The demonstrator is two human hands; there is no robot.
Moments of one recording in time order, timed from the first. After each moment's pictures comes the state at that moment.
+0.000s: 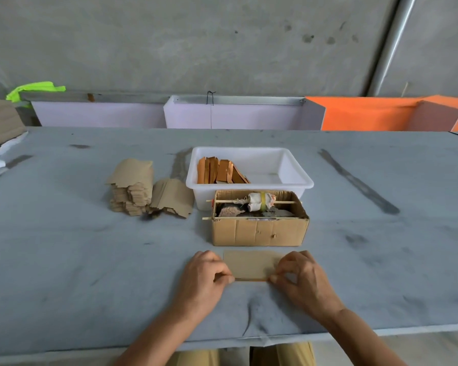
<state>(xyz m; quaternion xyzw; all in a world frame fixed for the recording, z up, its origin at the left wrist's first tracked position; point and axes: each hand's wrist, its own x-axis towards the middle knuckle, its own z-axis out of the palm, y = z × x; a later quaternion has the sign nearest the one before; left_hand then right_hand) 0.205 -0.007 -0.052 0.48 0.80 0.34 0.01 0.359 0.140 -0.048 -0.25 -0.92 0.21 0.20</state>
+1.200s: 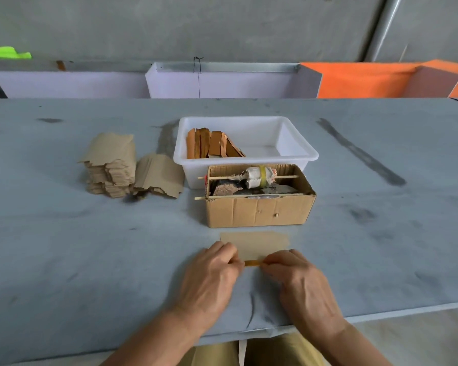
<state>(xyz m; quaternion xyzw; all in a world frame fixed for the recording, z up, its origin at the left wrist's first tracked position) 0.224 -0.012 -0.046 0.62 0.75 0.19 -0.08 0.355 0.097 -0.061 -0.22 -0.94 0.10 0.24</state>
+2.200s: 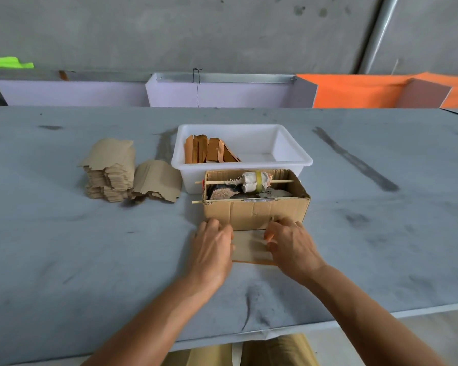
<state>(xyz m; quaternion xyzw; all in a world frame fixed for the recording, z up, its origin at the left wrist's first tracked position) 0.198 0.038 -0.060 0.49 0.85 0.19 -0.04 0.317 0.152 -0.046 -0.33 -0.94 0.10 0.09</state>
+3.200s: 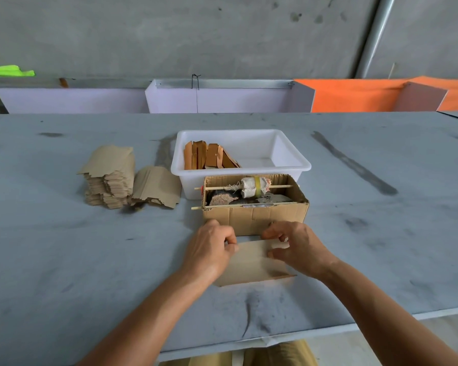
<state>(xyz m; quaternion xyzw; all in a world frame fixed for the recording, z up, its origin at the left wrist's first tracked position) 0.188 0.040 -0.042 0.46 0.84 0.28 0.04 0.325 0.168 -0.034 -0.25 -0.92 0.29 0.13</state>
